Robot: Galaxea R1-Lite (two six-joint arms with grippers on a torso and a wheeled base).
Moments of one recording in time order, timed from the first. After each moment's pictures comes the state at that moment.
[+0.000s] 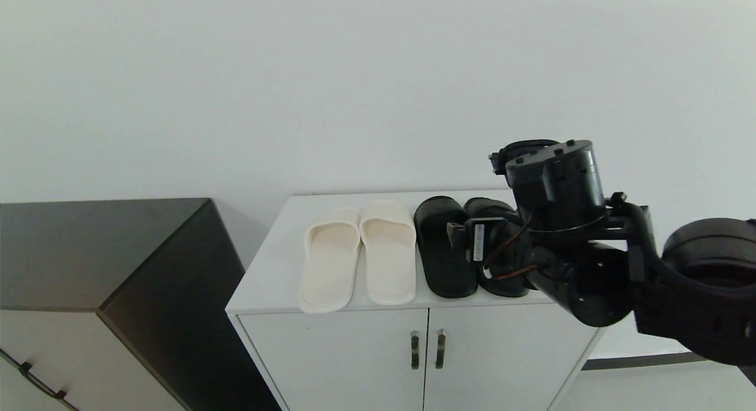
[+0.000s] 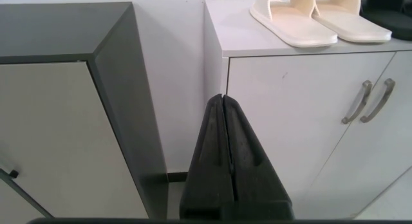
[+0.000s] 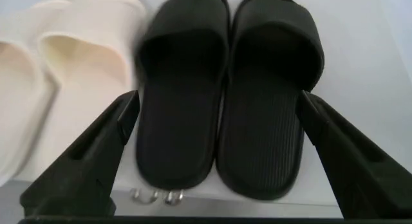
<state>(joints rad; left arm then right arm) 0.00 0.00 0.00 0.00 -0.01 0.00 0.84 1.74 -1.16 -0.18 -0.67 0.34</state>
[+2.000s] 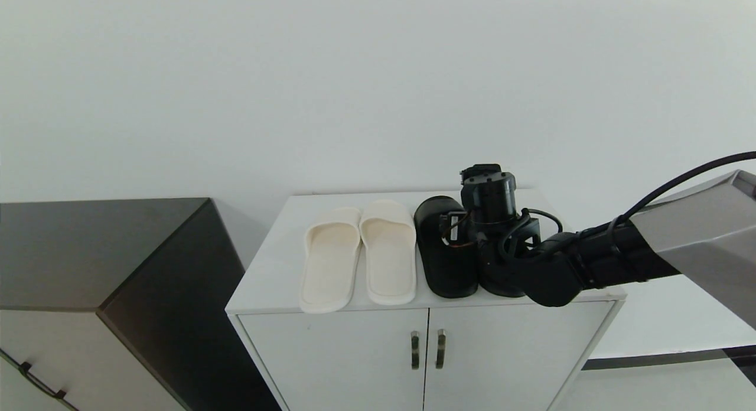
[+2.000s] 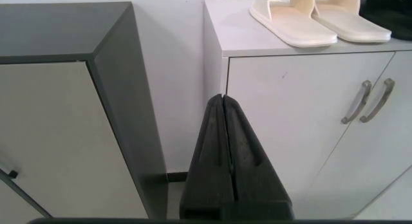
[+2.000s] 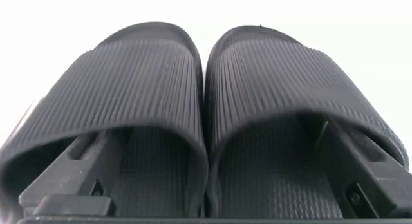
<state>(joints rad) 0.00 0.00 0.00 0.00 -0.01 0.00 0.65 2.14 -1.35 -0.52 -0.67 0.19</state>
